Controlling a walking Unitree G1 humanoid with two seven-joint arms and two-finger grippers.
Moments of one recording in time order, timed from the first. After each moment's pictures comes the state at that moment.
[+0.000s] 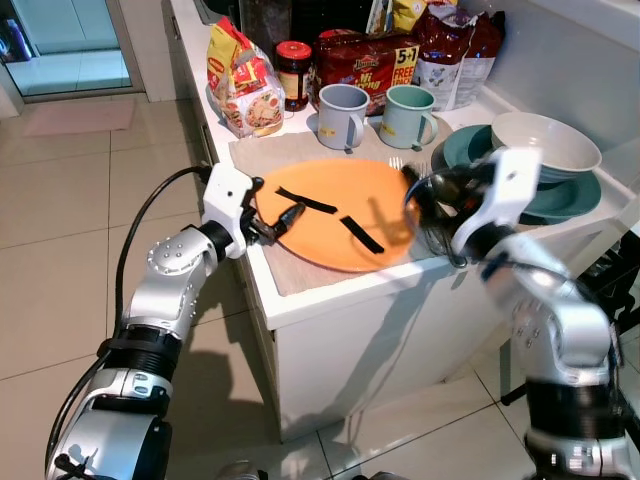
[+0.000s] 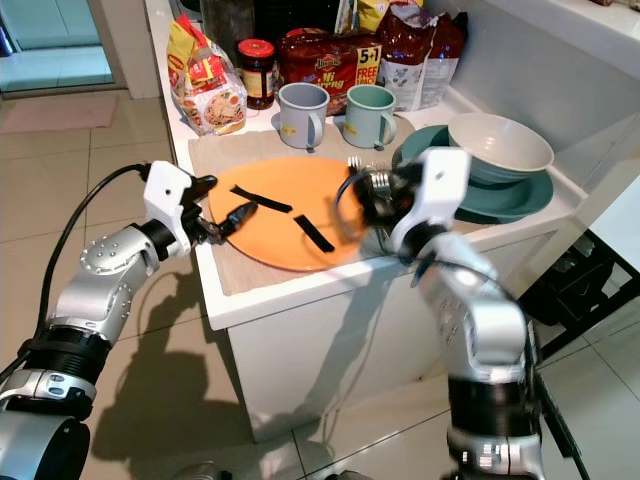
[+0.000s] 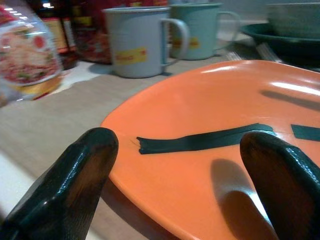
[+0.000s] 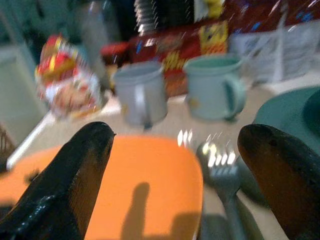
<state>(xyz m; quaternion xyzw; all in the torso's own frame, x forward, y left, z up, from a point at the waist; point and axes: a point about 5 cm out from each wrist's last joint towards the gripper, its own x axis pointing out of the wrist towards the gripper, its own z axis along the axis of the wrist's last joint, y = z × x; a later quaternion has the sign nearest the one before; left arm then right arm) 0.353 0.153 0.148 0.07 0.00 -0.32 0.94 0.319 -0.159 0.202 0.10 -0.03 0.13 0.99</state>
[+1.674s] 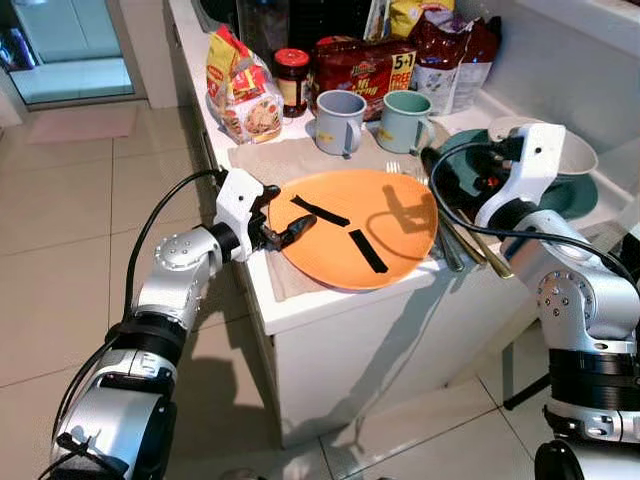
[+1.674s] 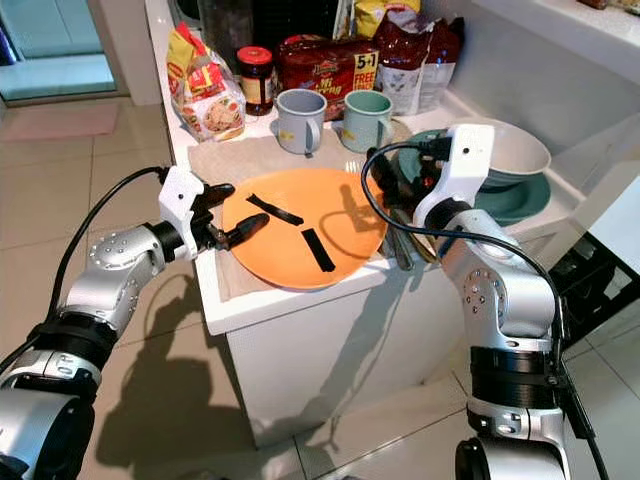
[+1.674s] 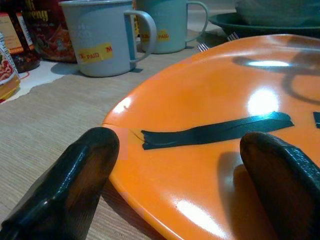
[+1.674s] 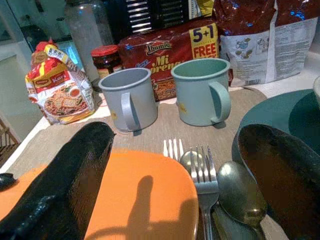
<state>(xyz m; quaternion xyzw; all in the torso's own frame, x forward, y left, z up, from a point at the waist) 0.358 0.154 0.132 0.08 0.05 -0.36 0.93 0.330 -0.176 0.207 0.10 0.02 0.14 0.98</state>
